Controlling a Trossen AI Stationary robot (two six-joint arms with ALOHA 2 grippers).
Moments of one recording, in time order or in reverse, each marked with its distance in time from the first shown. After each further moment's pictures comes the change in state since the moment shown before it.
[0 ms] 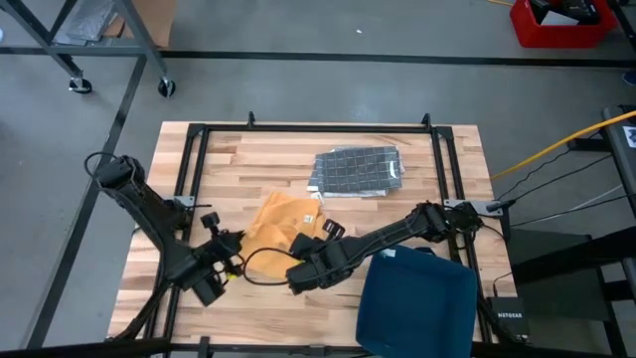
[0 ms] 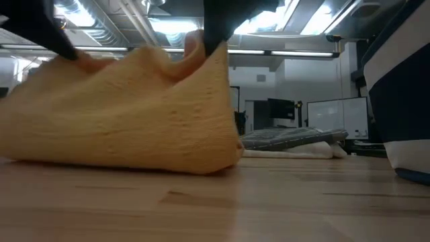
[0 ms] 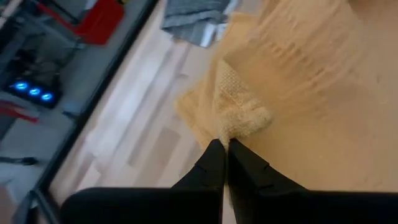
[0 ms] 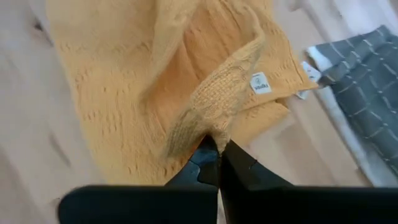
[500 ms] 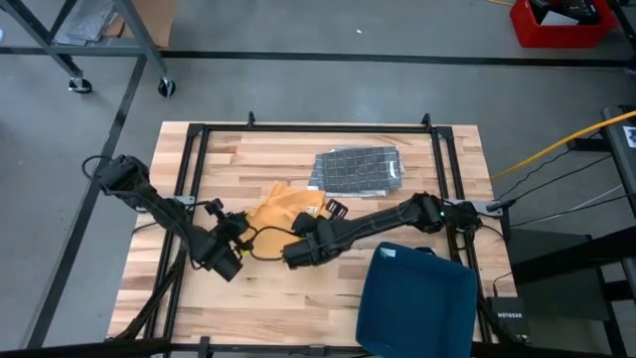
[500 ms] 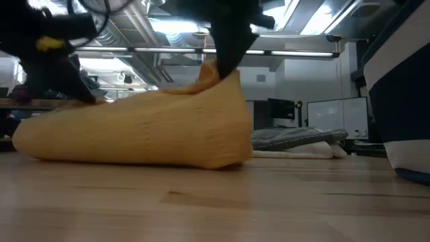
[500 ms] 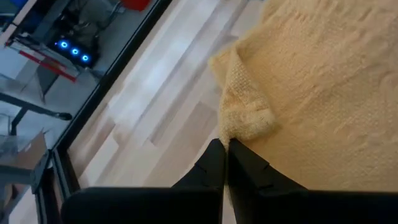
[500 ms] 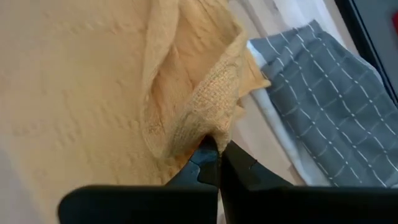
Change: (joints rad) left arm 0.205 0.001 -0.230 0.174 -0.018 -0.017; right arm -0.114 0.000 -0.066 -0.099 0.064 -0.032
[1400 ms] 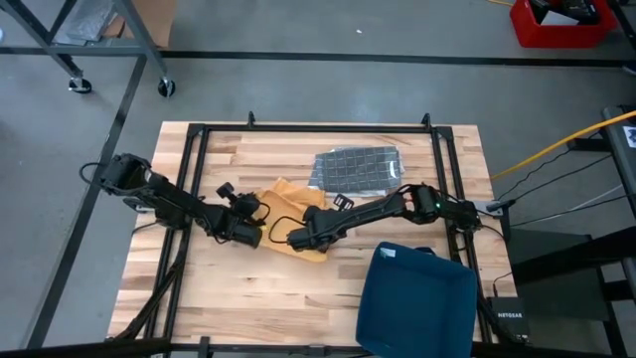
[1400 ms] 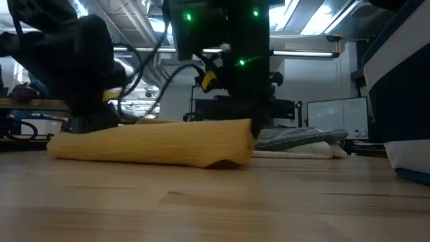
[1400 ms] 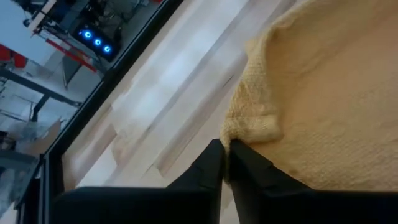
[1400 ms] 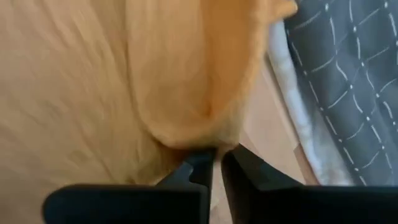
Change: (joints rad) left arm 0.369 0.000 -0.252 0.622 -0.074 0.453; right arm -0.100 0.001 -0.359 0.144 -0.102 -0.052
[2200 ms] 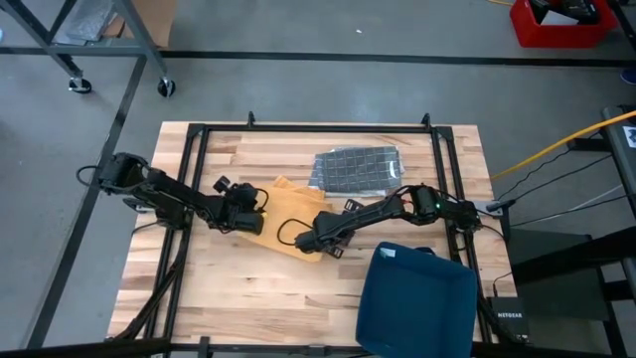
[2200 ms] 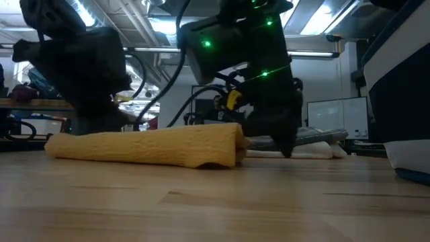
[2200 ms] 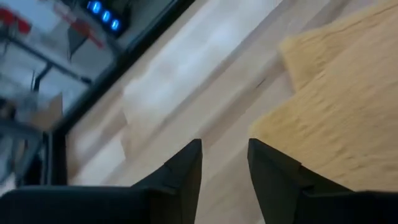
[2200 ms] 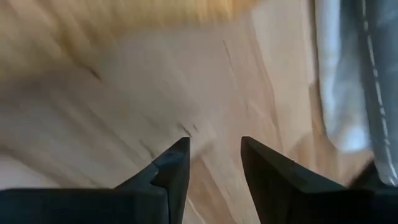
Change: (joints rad) left arm 0.117 -0.040 -0.019 0.033 0.030 -0.005; right arm -0.002 0.000 -0.080 -0.115 -0.161 -0.007
